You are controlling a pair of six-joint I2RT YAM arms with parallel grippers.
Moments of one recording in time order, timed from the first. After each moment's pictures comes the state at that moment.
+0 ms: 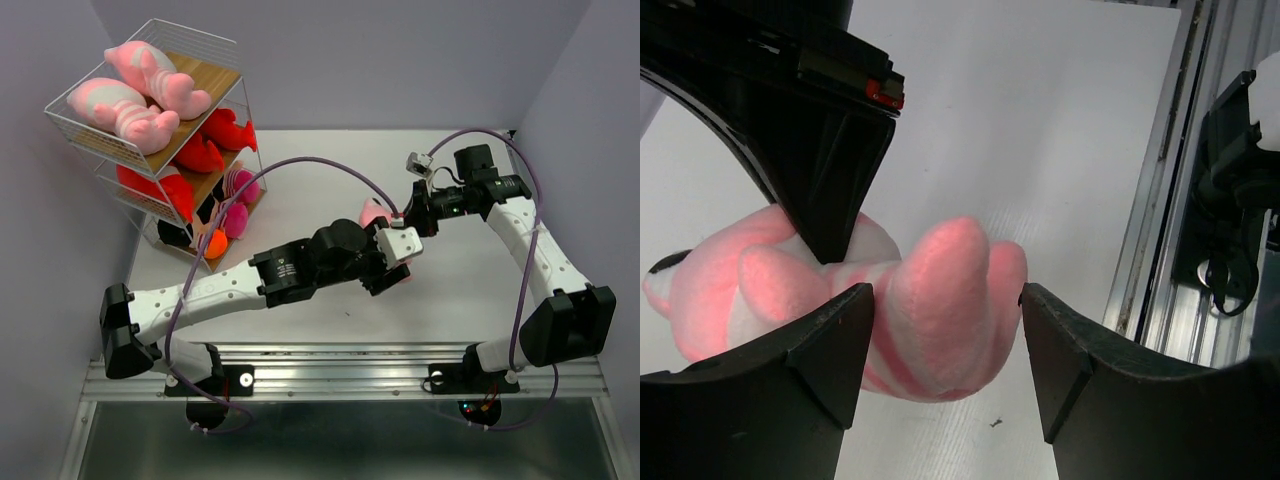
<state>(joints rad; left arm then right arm) -1.23 1.35 1.28 -0.26 -0.06 0.16 0.18 1.41 1.33 -0.92 -1.16 -0.56</state>
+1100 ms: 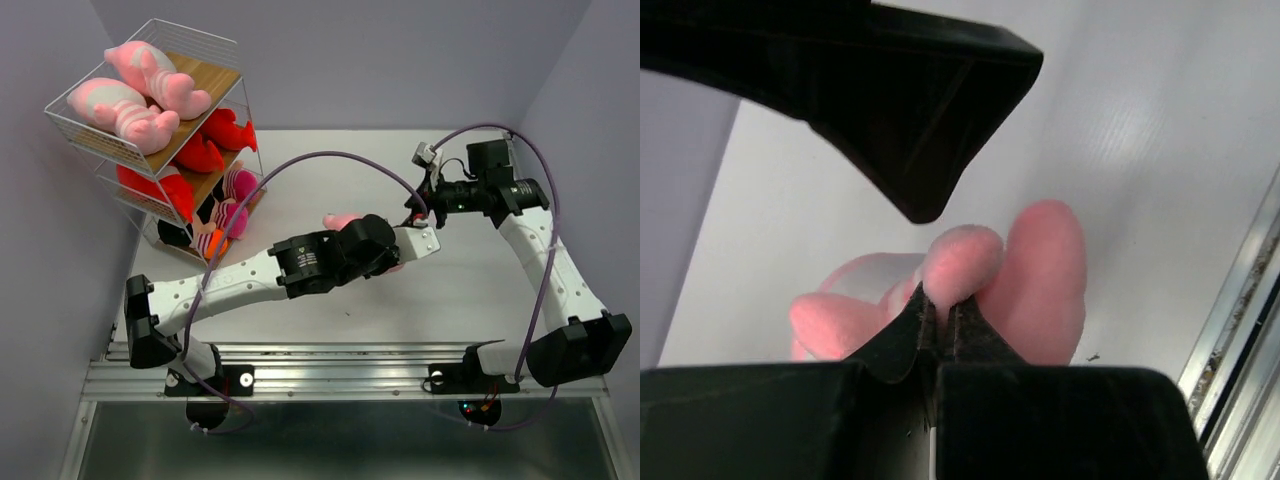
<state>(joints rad) -1.27 1.50 1.49 -0.54 -0.31 0.31 0.19 1.33 1.35 -0.89 -0.95 -0.51</state>
